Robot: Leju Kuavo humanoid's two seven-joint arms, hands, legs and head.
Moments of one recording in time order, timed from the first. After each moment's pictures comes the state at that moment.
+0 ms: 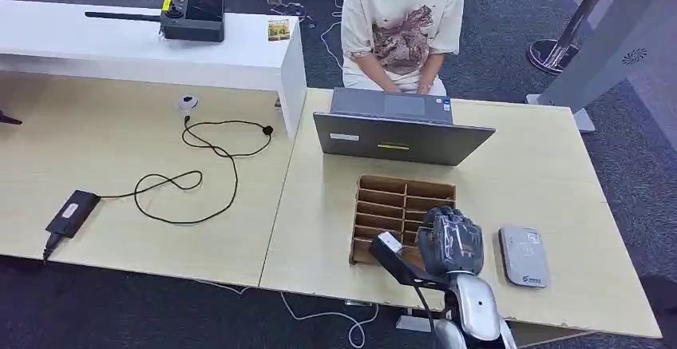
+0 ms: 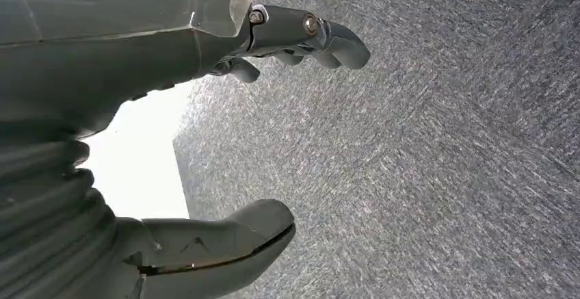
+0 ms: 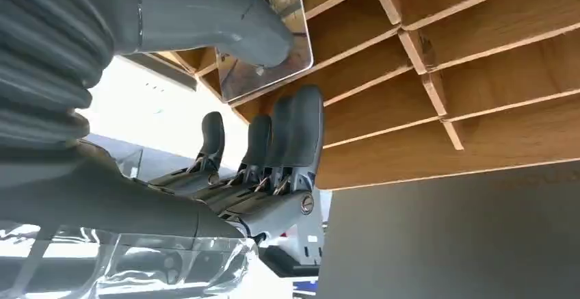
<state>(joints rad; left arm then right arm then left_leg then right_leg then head) -0.02 -0.13 0.61 -0.18 -1.51 -0.07 -0.03 -0.07 0.03 0.31 -1.14 1.38 -0.11 0.08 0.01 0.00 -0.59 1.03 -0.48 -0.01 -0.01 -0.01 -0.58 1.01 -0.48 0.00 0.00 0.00</state>
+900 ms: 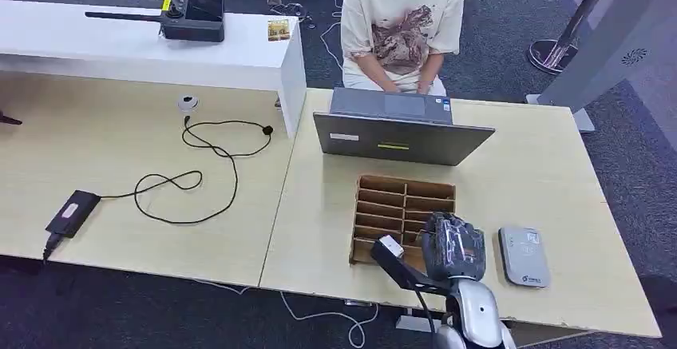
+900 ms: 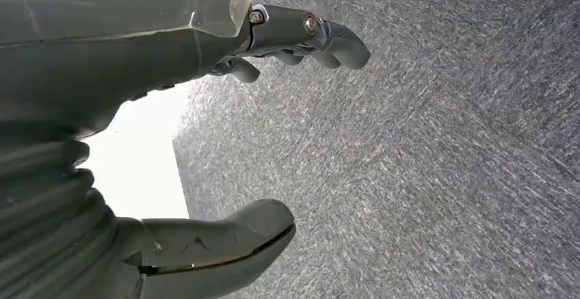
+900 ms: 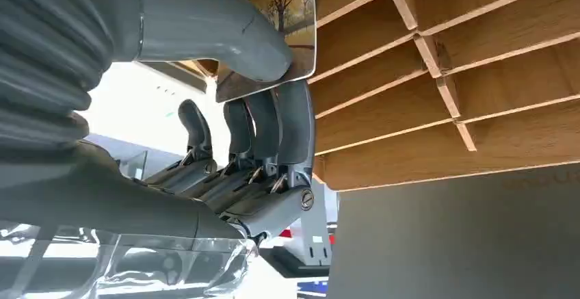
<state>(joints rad) -0.02 -0.13 0.61 -0.18 -1.51 -0.07 -0.03 -0.04 0.03 0.30 -1.17 1.38 -0.11 0.09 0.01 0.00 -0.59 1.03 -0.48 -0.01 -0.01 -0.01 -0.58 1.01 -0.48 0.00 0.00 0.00</state>
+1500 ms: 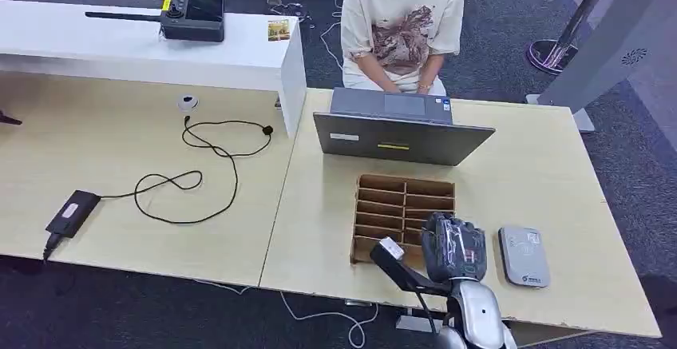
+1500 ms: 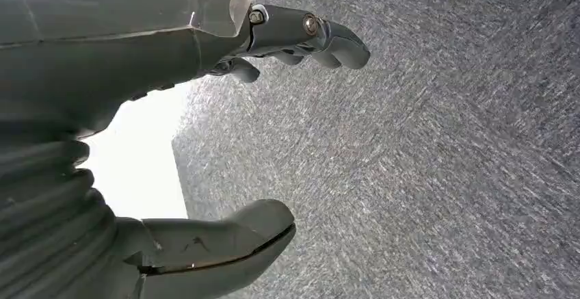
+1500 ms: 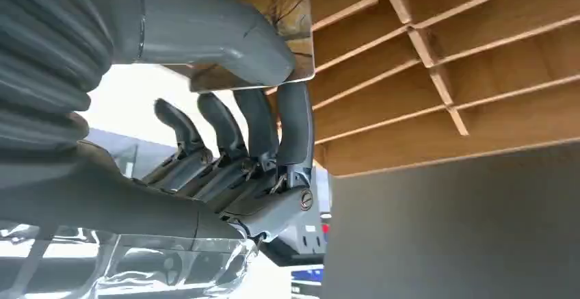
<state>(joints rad) -0.02 -0.13 0.61 -0.18 -1.51 -0.07 -0.04 -0.03 0.03 0.30 -1.18 1.40 -0.13 0.06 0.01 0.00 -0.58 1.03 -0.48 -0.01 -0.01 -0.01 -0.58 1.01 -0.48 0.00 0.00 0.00</state>
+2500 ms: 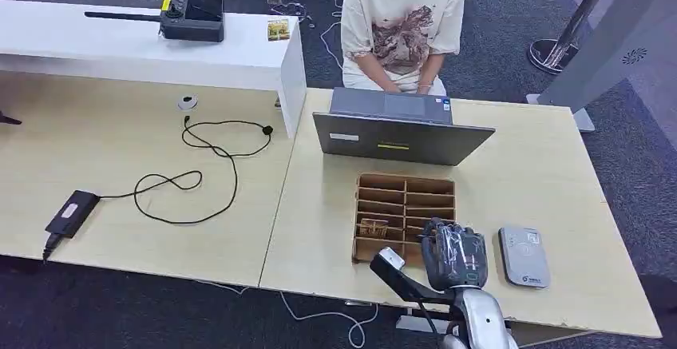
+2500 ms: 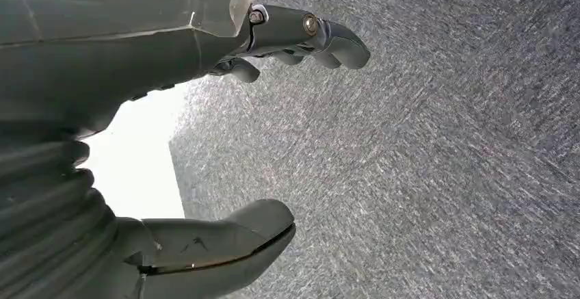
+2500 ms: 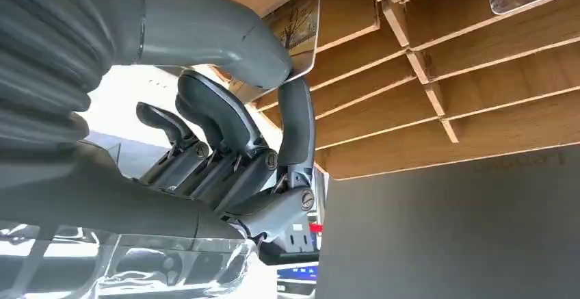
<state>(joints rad) -0.02 -0.13 0.61 -0.18 -1.51 -0.07 -0.04 0.01 0.01 0.30 -1.22 1.38 -0.14 0.00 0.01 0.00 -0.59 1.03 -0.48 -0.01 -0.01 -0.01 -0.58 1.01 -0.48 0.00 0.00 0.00</state>
